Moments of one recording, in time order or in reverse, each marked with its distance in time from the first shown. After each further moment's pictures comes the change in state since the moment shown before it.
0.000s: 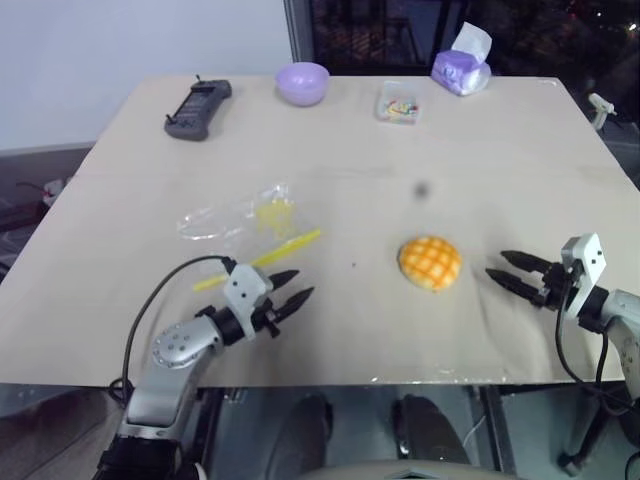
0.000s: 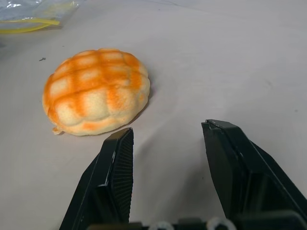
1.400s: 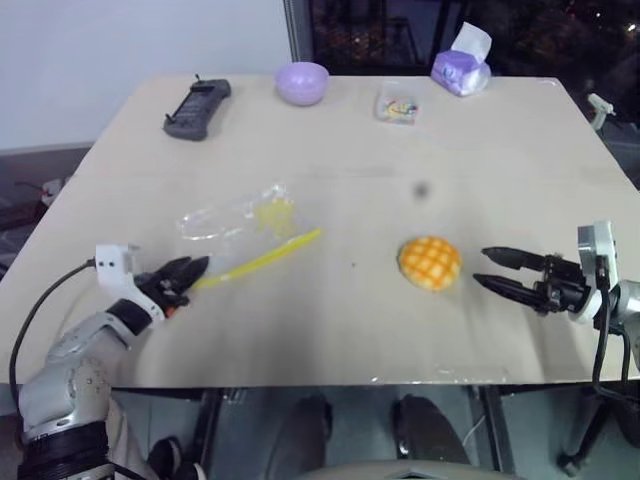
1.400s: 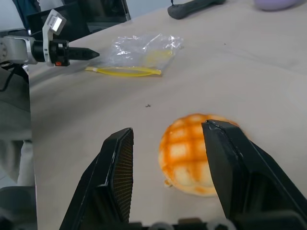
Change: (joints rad) left arm -0.065 0.090 0.487 0.185 -0.420 0.508 0.182; right arm 0.042 -0.061 -0.031 -0.284 0.230 0.165 0.155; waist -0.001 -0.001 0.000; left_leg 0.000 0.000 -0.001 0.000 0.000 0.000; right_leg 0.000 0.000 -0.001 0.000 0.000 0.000
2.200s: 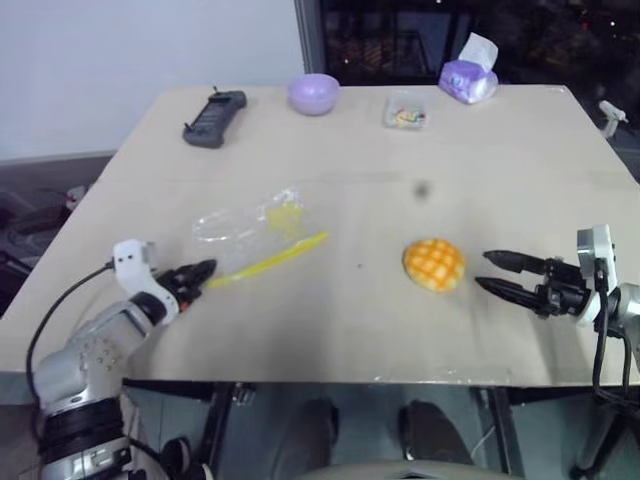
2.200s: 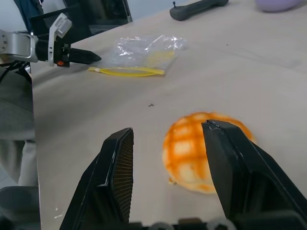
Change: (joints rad) left arm -0.137 -0.052 -0.046 0.039 0.032 0.216 0.187; right arm 0.016 -0.004 -0.001 0.000 -0.005 0.002 -0.015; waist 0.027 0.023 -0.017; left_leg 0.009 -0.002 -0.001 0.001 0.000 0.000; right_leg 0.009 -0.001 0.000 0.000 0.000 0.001
